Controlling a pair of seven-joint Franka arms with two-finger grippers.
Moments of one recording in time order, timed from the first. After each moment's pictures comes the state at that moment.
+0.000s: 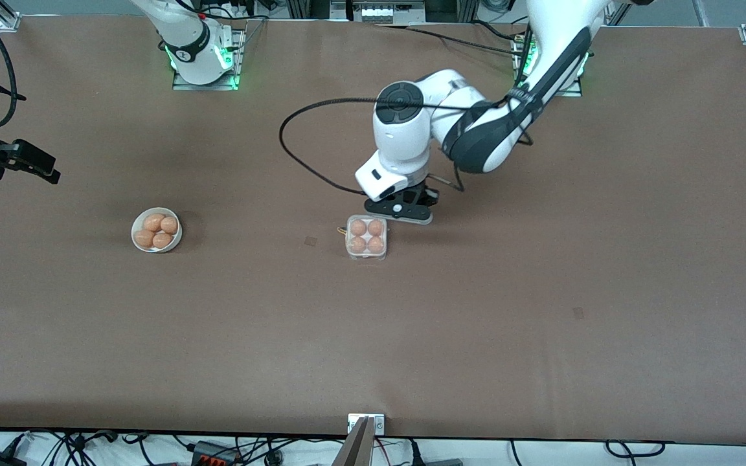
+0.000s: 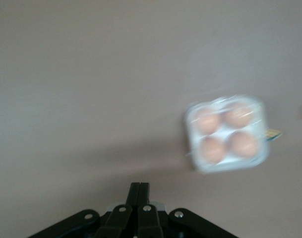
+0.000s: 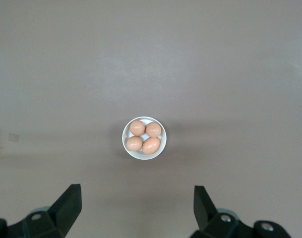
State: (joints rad) left arm -0.27 0.54 -0.55 -1.53 0.44 1.90 -0.72; right arm -0.03 0.03 -0.02 -1.63 -0.02 1.68 0.02
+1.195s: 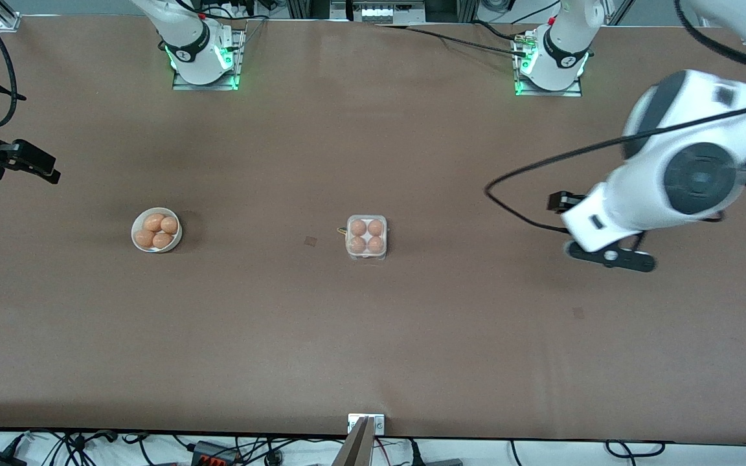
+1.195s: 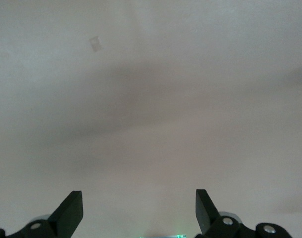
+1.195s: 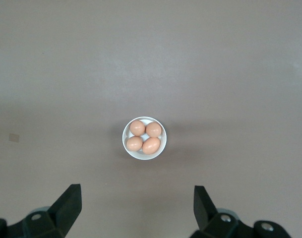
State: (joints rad) left arm 0.20 0.50 -0.56 -1.20 0.25 1.33 -0.14; right arm -0.03 0.03 -0.02 -1.63 -0.02 1.68 0.02
